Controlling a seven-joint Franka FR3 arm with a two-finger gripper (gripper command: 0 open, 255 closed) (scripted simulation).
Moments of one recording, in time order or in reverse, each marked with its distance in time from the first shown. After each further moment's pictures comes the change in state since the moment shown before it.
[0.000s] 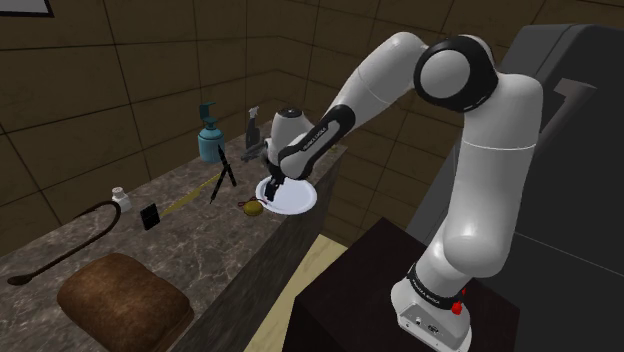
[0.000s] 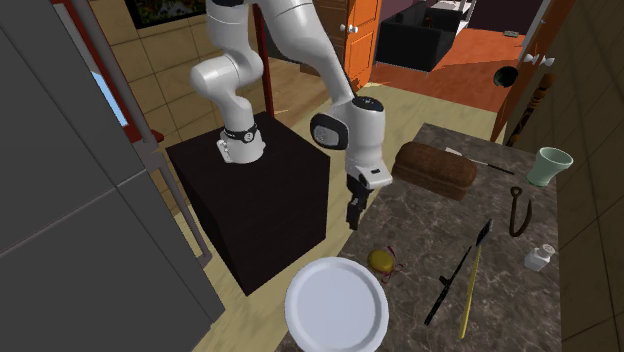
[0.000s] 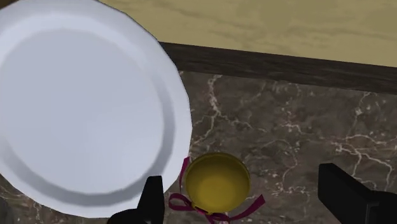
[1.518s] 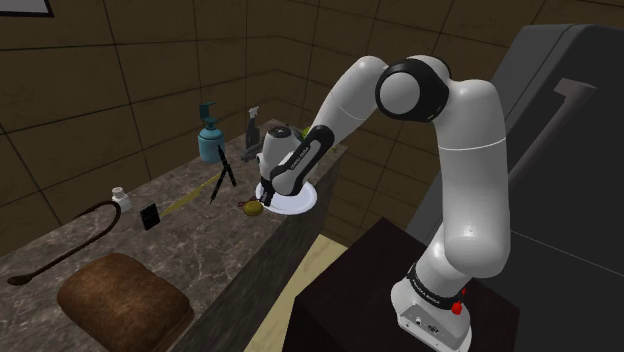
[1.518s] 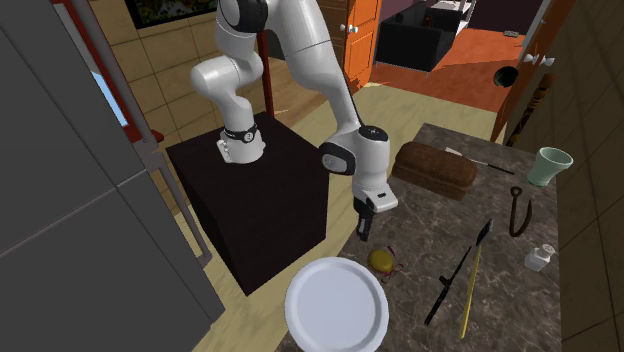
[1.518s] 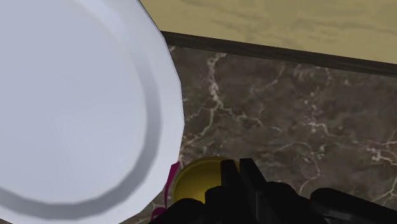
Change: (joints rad) arm 0.020 0.215 -0.016 0.118 -0.032 0.111 0.014
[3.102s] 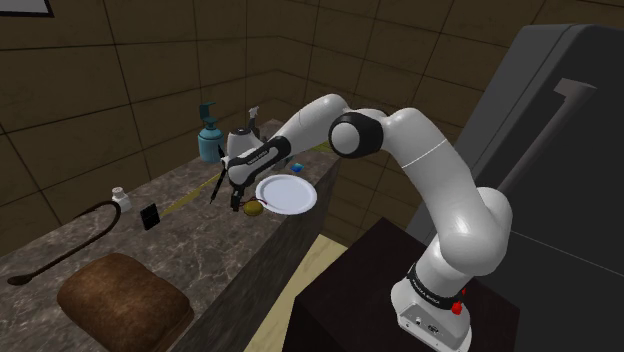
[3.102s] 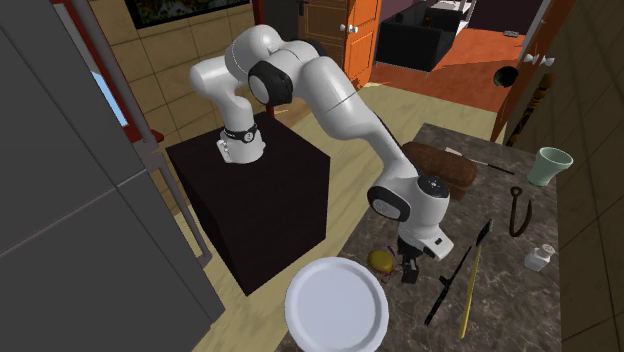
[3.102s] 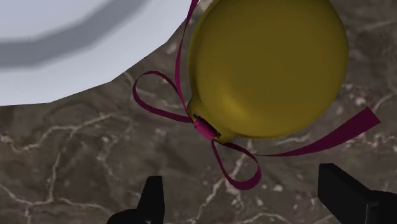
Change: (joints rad) arm -0.087 0.496 0.160 0.768 0.045 -0.382 -0.344
